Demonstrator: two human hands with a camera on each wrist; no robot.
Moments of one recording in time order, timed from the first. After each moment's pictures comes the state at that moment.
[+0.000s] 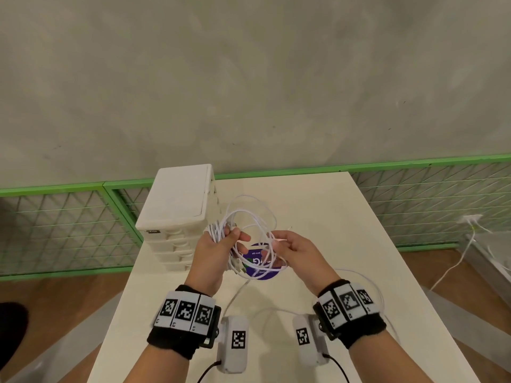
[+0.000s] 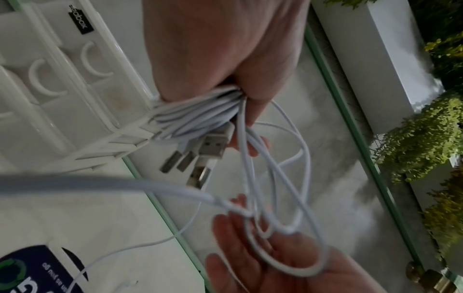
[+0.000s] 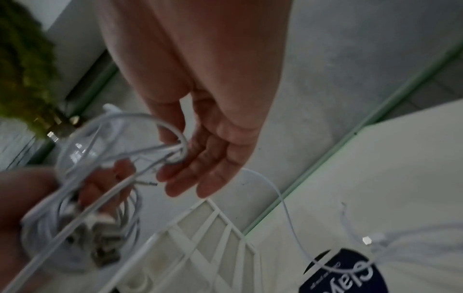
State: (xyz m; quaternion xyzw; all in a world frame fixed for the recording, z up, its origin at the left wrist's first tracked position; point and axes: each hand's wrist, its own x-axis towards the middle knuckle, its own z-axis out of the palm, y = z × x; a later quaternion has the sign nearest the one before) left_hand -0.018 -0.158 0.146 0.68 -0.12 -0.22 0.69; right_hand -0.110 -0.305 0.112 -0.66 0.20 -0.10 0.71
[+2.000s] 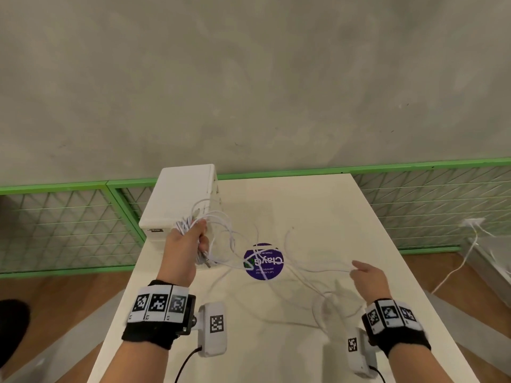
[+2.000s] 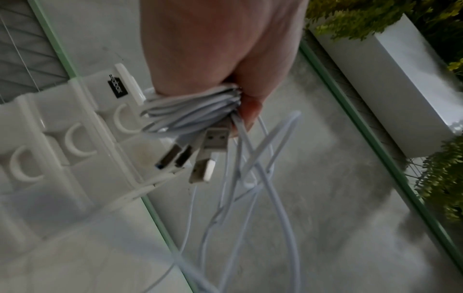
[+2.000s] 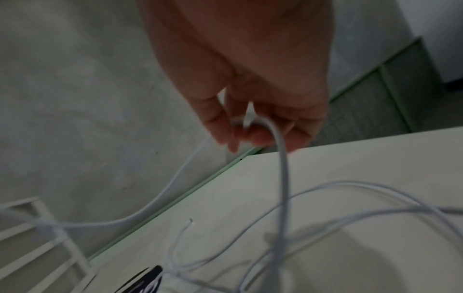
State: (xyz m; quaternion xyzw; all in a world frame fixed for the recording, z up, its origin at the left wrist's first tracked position) left_hand 0.024 -0.127 0.140 0.65 -0.04 -0.15 0.74; right_hand -0.181 -0.404 0.029 -0.68 0.53 -0.14 0.49
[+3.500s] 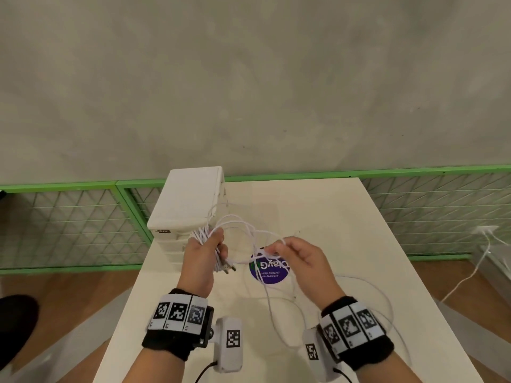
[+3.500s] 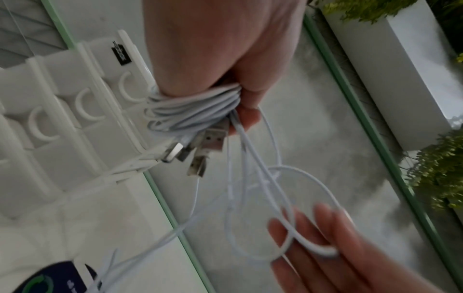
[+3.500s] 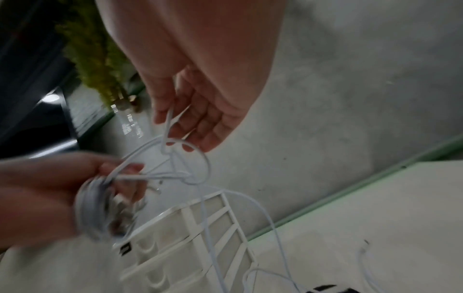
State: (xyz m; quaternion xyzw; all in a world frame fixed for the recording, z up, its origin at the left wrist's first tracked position) left_hand 0.005 -0.138 0.134 0.62 -0.06 -0.18 0.76; right_hand -0.115 -0.288 0.119 -0.71 0.12 -0.21 0.66
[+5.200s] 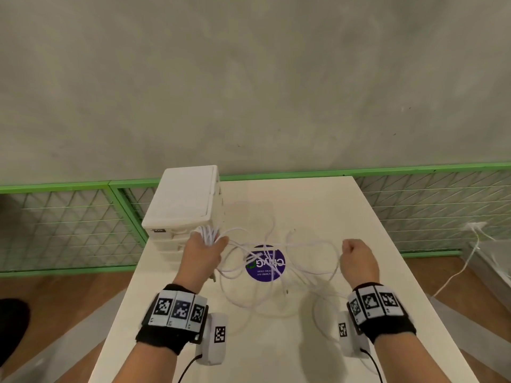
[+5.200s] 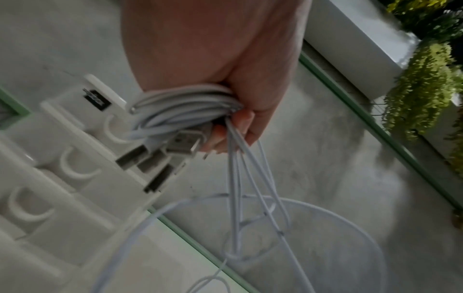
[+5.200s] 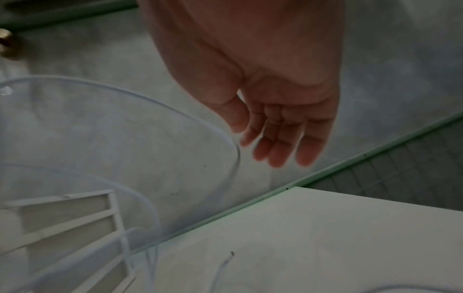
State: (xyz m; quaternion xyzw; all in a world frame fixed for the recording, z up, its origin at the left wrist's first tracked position) left_hand 0.013 -0.136 0.132 0.82 -0.07 -0.16 0.55; right_hand -0.142 -0.386 0.075 -0.76 0.50 -0.17 0.37
